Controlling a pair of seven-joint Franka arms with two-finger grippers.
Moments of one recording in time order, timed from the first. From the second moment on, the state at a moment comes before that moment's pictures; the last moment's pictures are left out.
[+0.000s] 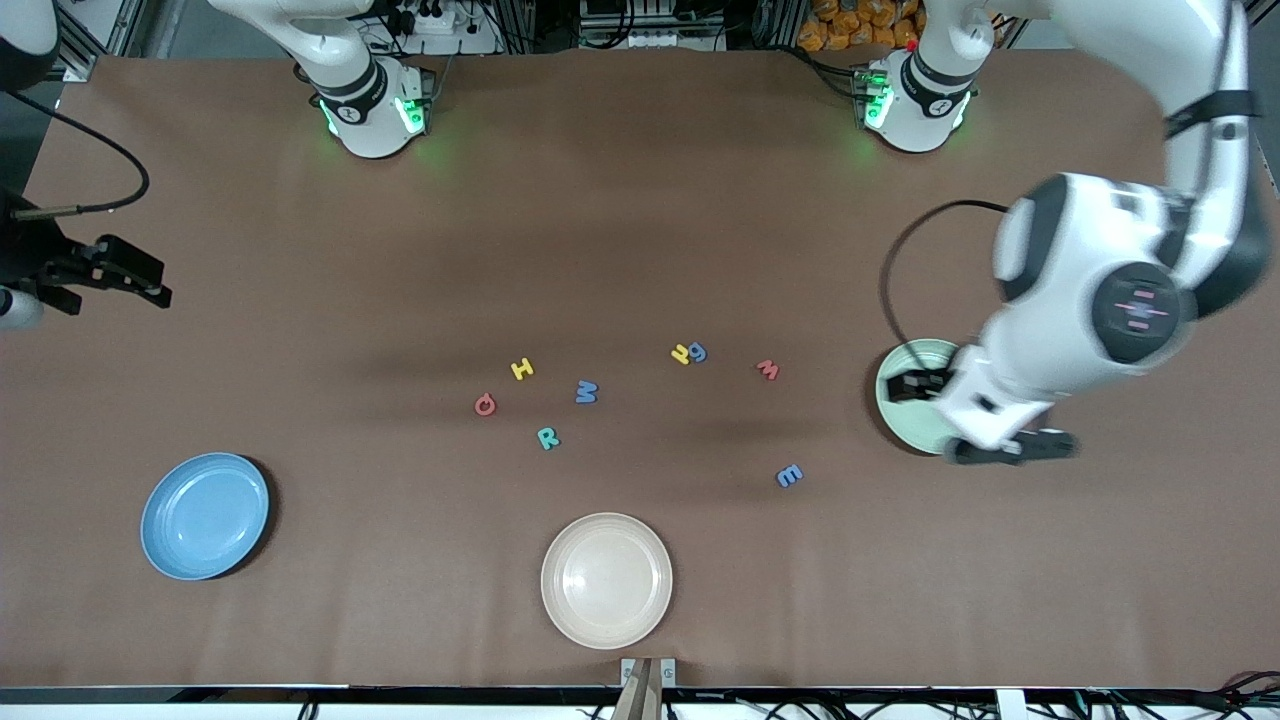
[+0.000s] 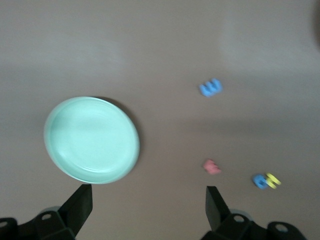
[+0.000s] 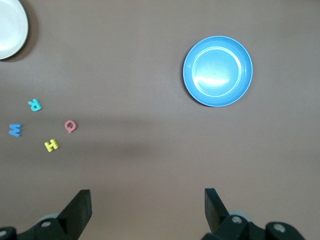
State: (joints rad) left arm -0.42 0.45 0.10 -1.37 -0.10 1.71 -0.34; right arm -0.03 0.09 0.00 -1.52 0.00 1.62 -0.08
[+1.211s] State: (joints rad) left arm -0.70 0.66 0.10 -1.38 -0.15 2.03 -1.16; right arm 0.04 0.40 0.01 -1.54 0.01 1.90 0.04
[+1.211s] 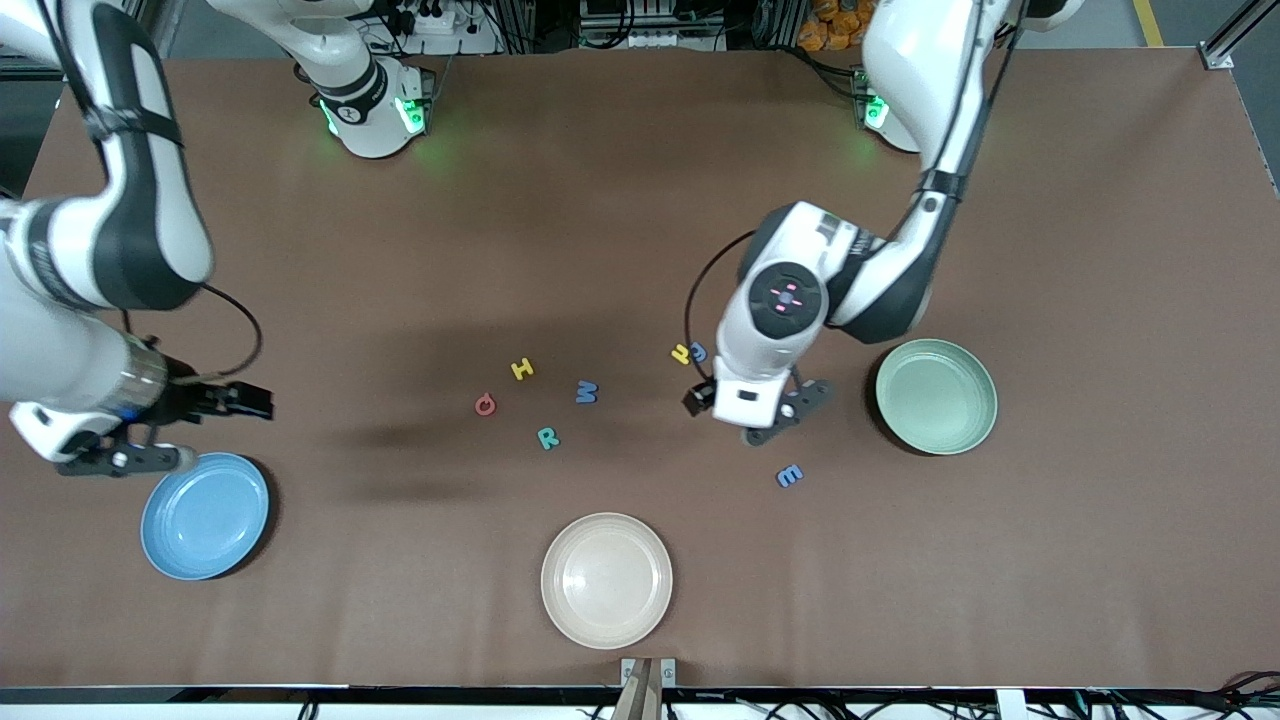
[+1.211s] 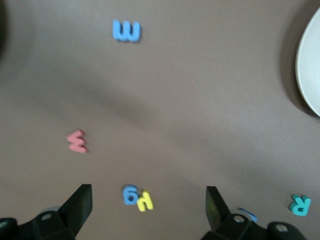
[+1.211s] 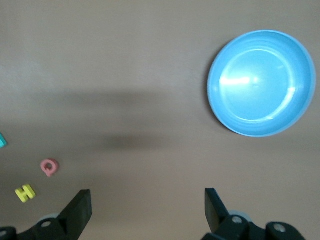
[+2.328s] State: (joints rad) left arm -0.77 0.83 0.10 -1.38 -0.25 2.23 -1.58; right arm 0.24 0.59 0.00 -1.54 0.00 2.13 0.36
